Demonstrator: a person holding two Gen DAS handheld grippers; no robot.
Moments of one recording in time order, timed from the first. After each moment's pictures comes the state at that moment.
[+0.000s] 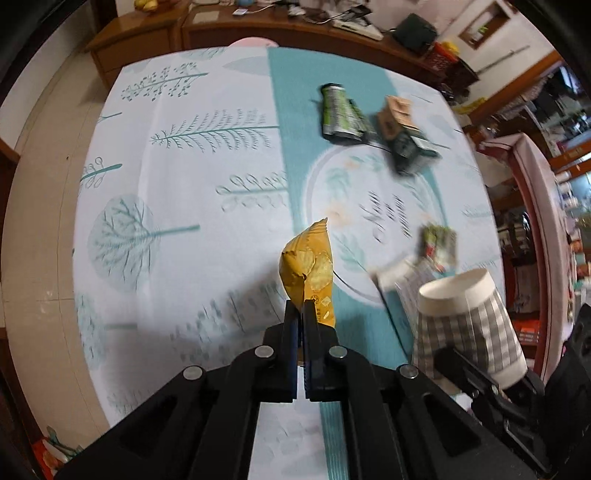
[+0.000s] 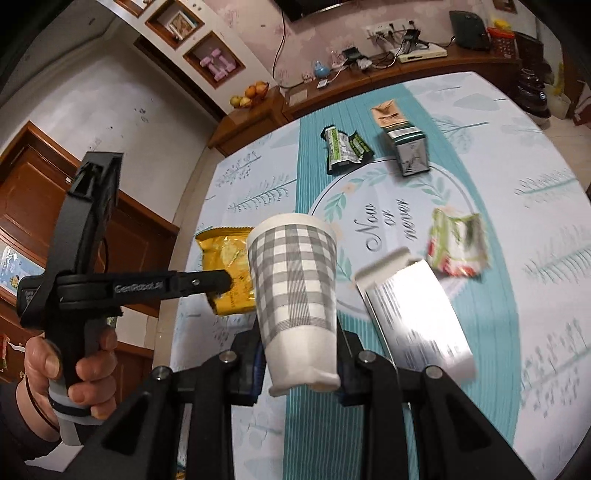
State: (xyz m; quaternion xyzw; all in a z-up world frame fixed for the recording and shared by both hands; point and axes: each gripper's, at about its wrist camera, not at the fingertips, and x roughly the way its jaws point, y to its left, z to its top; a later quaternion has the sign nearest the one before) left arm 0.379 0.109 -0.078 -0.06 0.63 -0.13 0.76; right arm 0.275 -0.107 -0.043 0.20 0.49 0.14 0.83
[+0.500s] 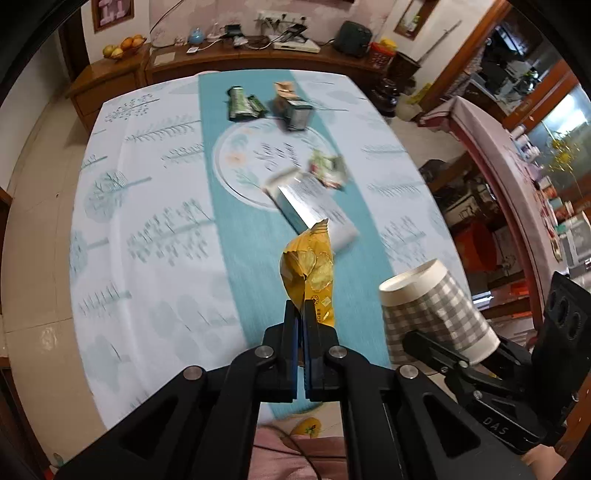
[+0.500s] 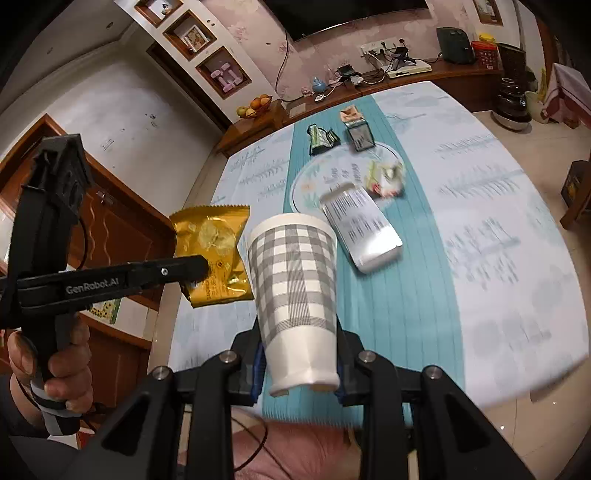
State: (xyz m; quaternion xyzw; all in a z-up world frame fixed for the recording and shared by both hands) left arm 0.194 0.045 -0.010 -0.02 0.57 -0.19 0.80; right arm 0.118 -0.149 -0.021 0.19 0.47 0.14 0.85
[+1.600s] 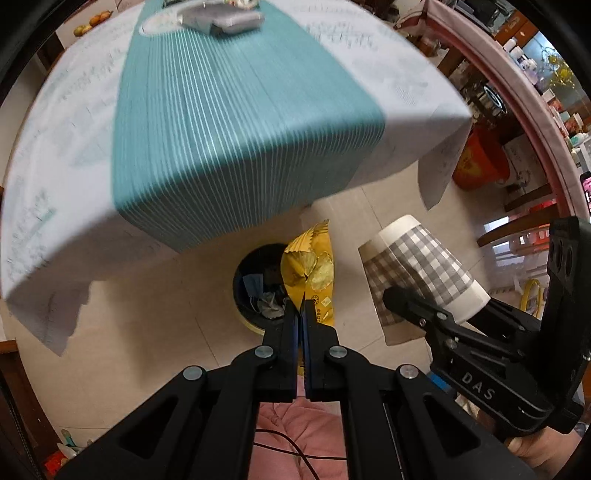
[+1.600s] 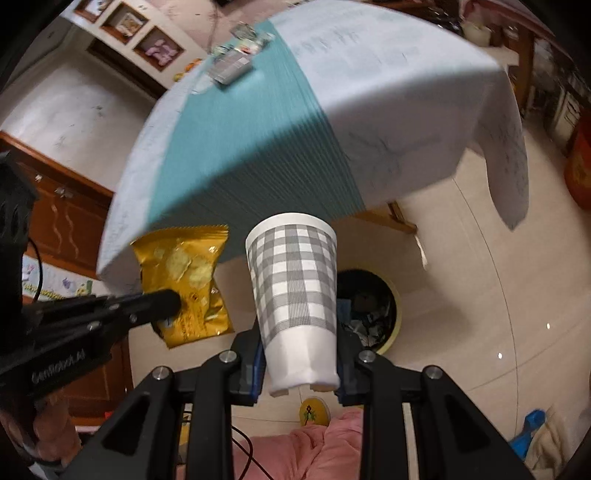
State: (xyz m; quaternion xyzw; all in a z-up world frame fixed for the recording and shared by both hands) left arm -0.014 -0.044 -0.166 0.06 0.64 -0.19 0.74; right arm -0.067 -0.204 -0.175 0.23 0.55 0.05 0.80
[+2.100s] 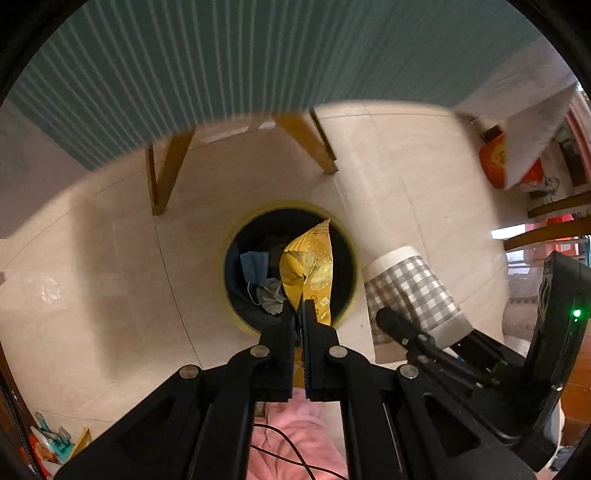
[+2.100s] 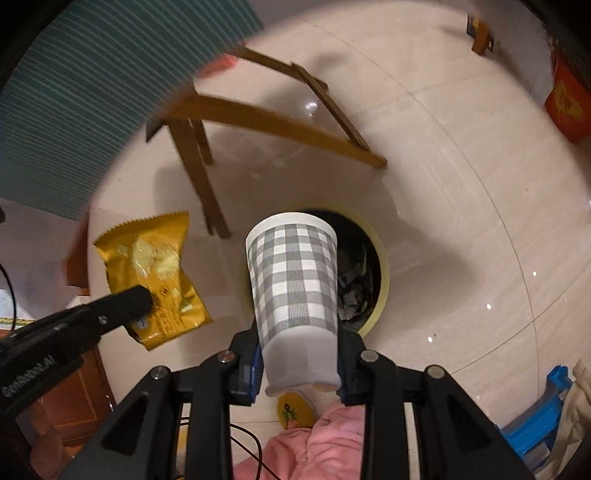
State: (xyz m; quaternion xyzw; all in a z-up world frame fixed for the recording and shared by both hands) left arm 0.001 -0.030 -0.359 0.03 0.67 -0.16 0.72; right arm -0.063 -0.188 -0.374 0.25 0.62 -0.02 0.75
